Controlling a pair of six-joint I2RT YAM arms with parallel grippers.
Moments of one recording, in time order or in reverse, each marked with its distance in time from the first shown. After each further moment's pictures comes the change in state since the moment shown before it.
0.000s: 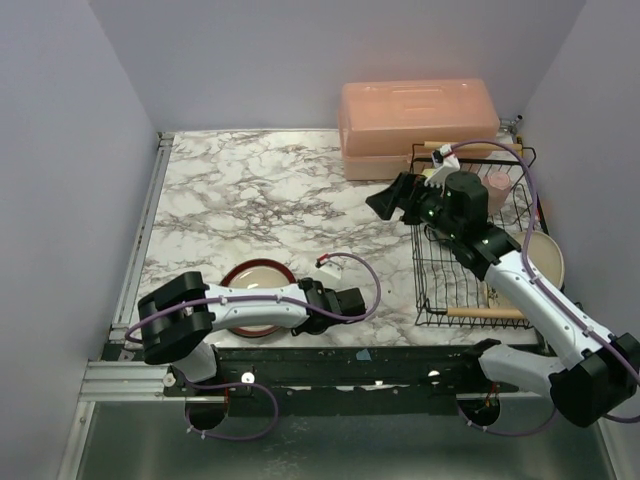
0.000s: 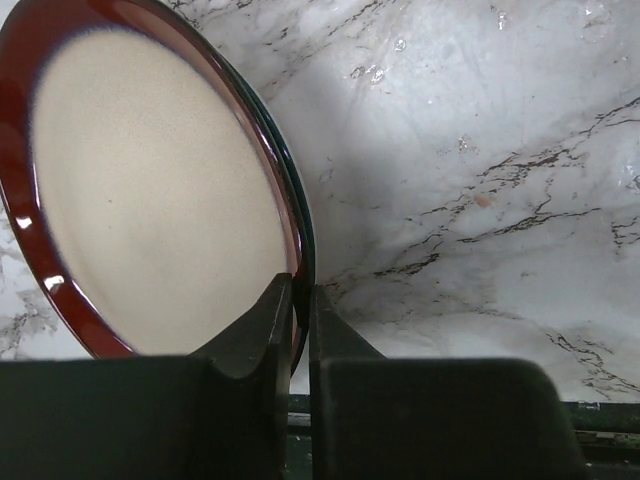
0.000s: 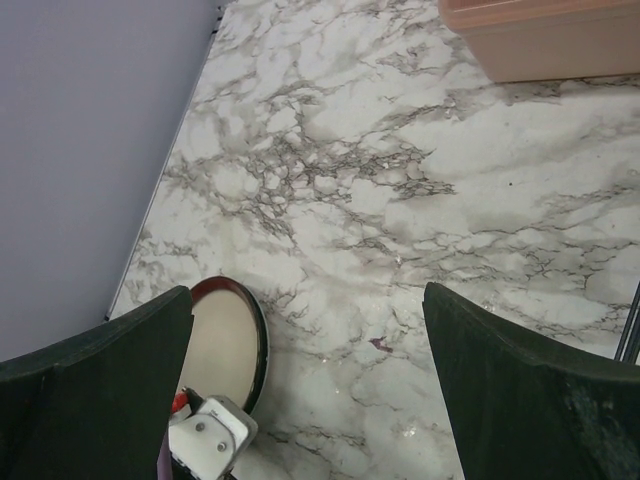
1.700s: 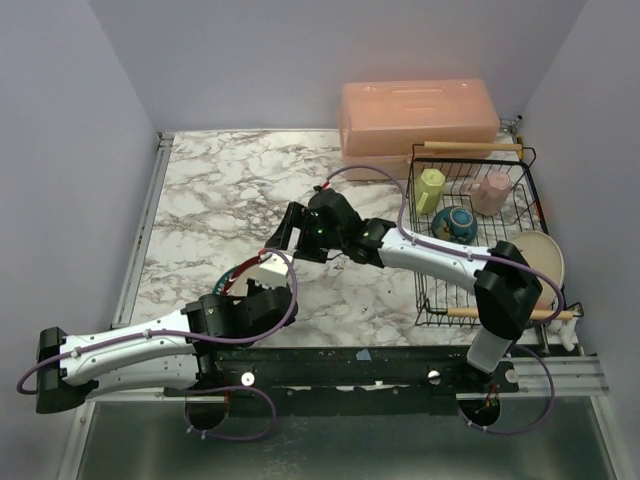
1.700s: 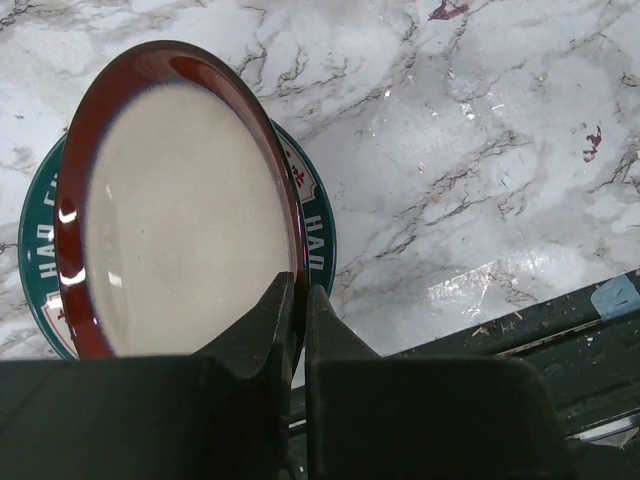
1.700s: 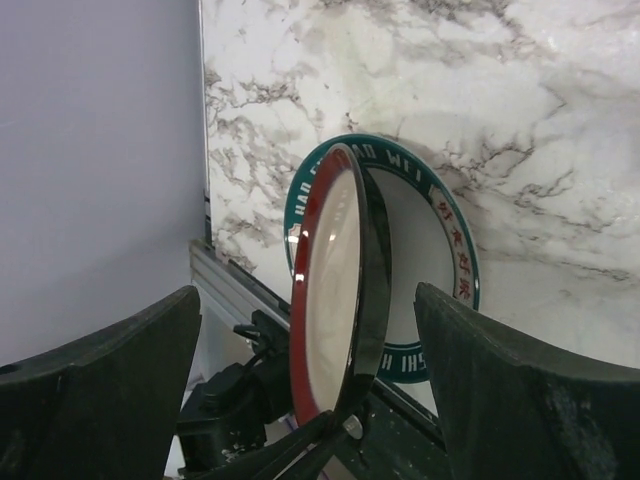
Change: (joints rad) left arm -0.006 -0.769 -0.269 0.115 -0.008 0.125; right arm 0.472 0.621 0.363 -0.056 0.063 0.504
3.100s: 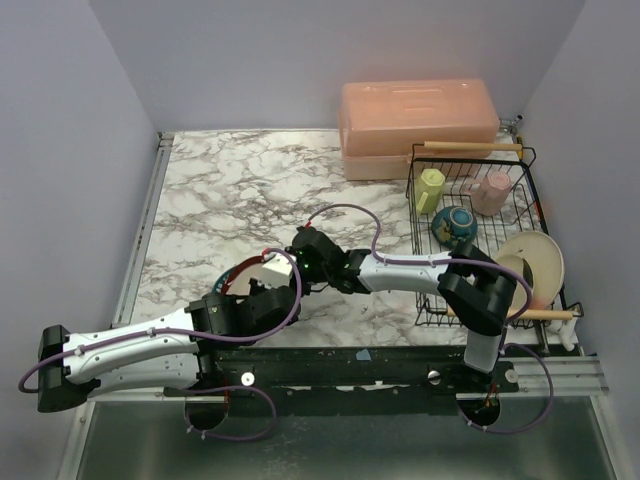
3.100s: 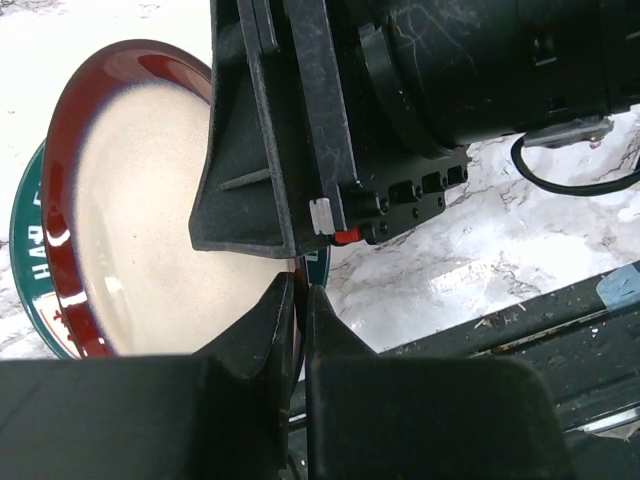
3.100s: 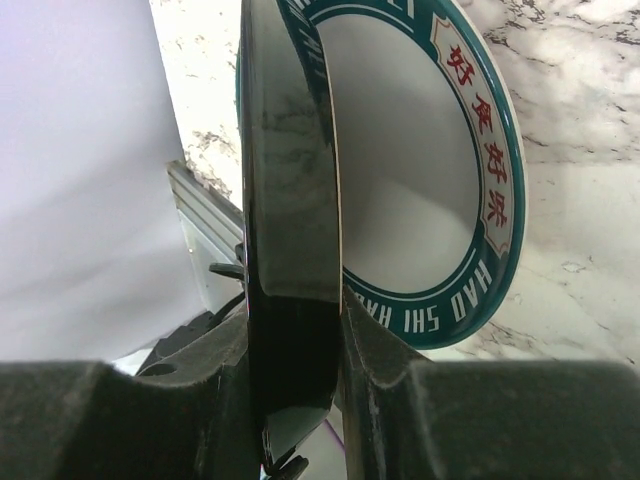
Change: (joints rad) left arm 0.000 0.027 0.008 -0.005 0.020 0.012; right arm 0.124 0.126 -0.154 0.234 -0.108 0.156
